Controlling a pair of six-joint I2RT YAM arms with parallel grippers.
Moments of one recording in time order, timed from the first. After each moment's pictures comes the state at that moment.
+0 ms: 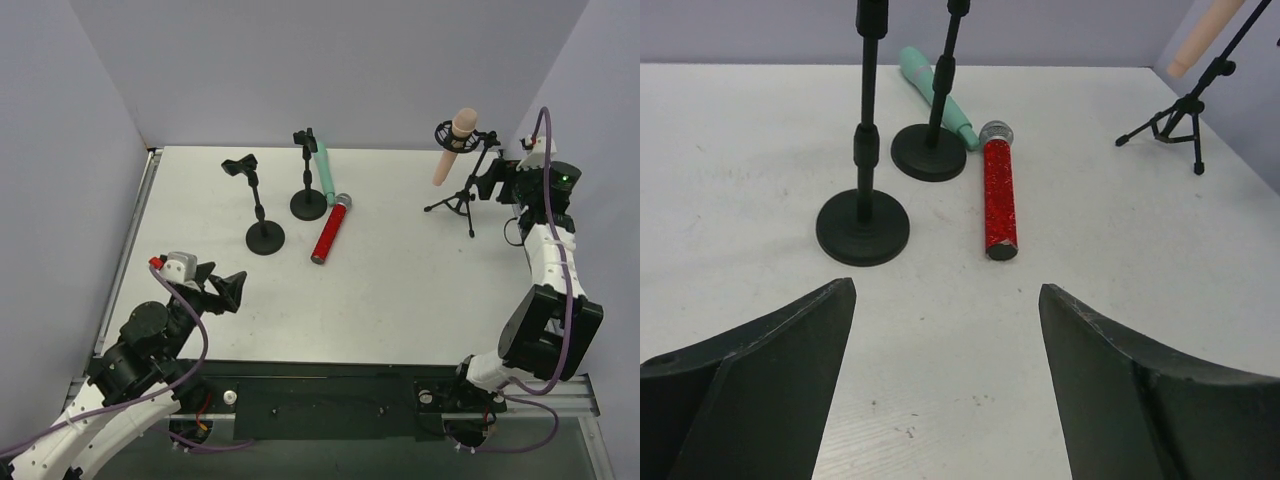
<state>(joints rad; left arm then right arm) -0.80 0.24 0.58 -0.36 -0.42 -0.21 -0.37 1.50 1.11 0.10 -0.49 -0.08</state>
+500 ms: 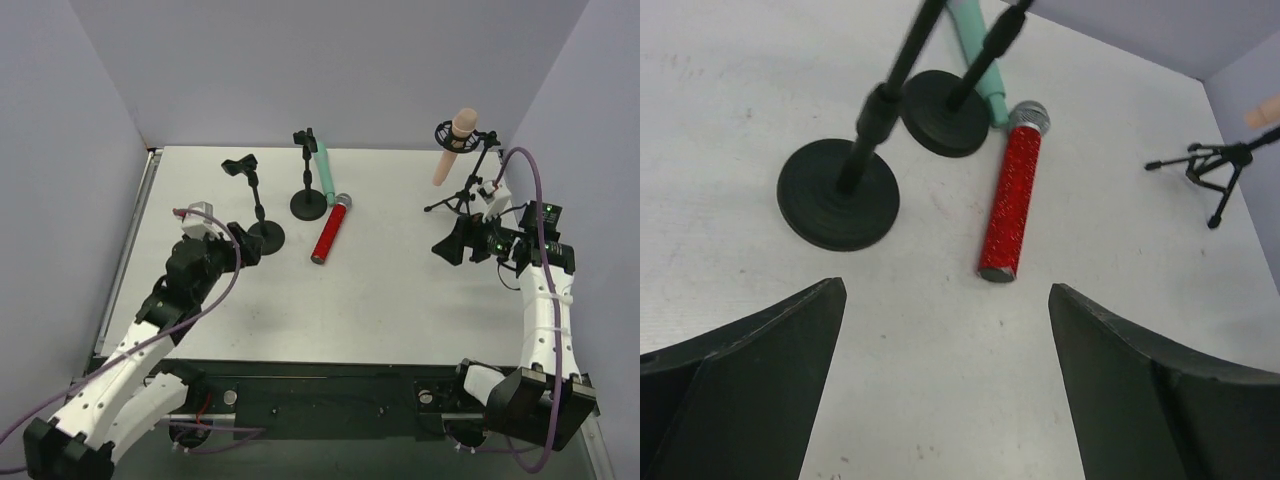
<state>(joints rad) -0.57 0.70 0.63 -0.17 -0.25 -0.52 -0.32 1.14 1.04 -0.69 -0.80 -0.31</state>
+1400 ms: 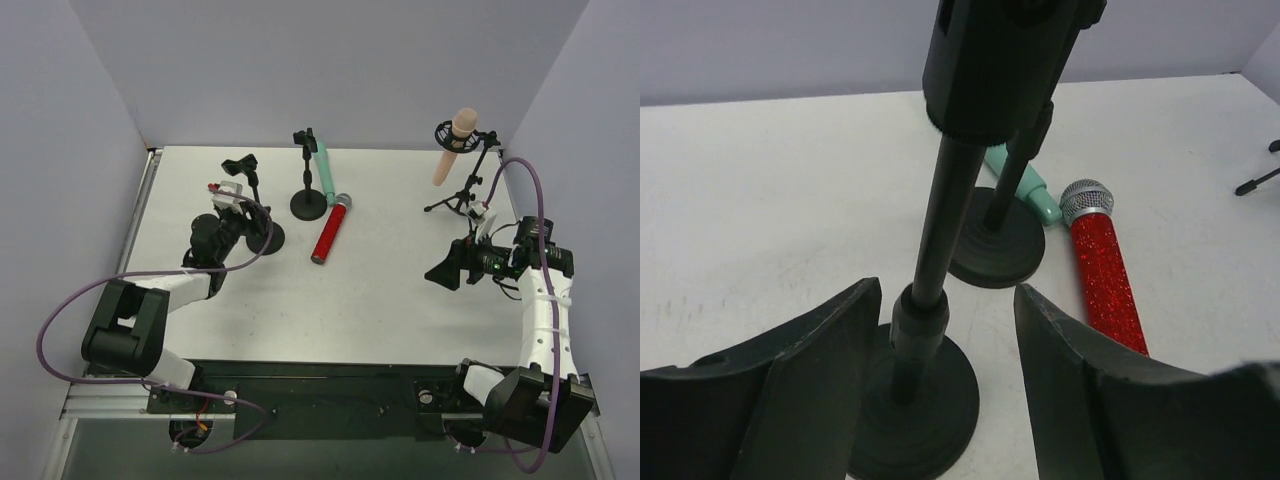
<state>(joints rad) -0.26 1.47 0.58 0.86 0.14 -0.22 -0.33 1.09 0.94 -1.00 -0.99 -0.59</state>
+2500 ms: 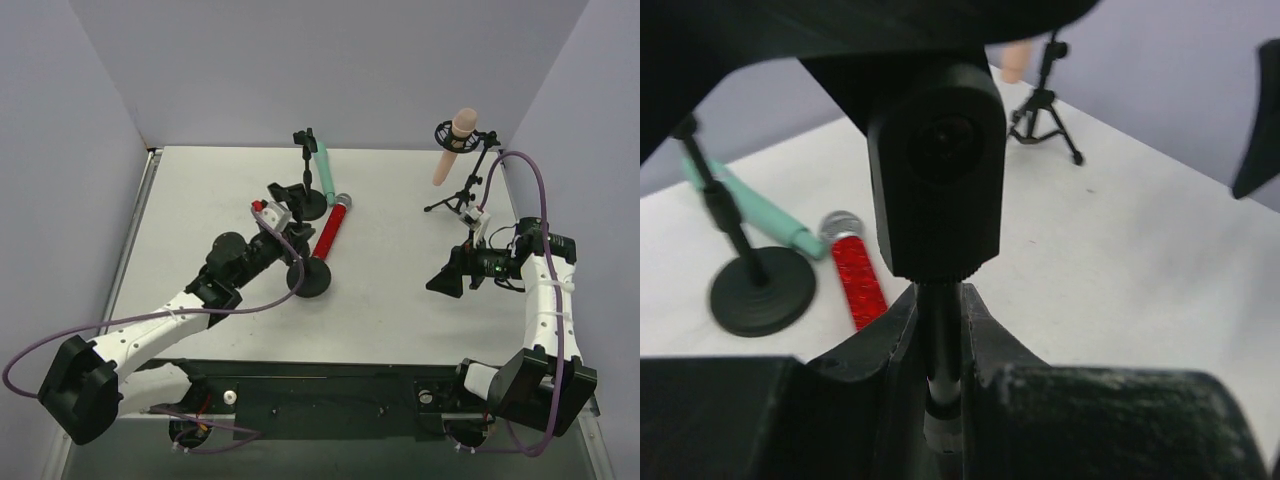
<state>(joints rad) -0.64 1.13 0.65 0.54 0.13 -0.10 -0.34 1.18 1.01 -1.25 -1.02 -0.86</state>
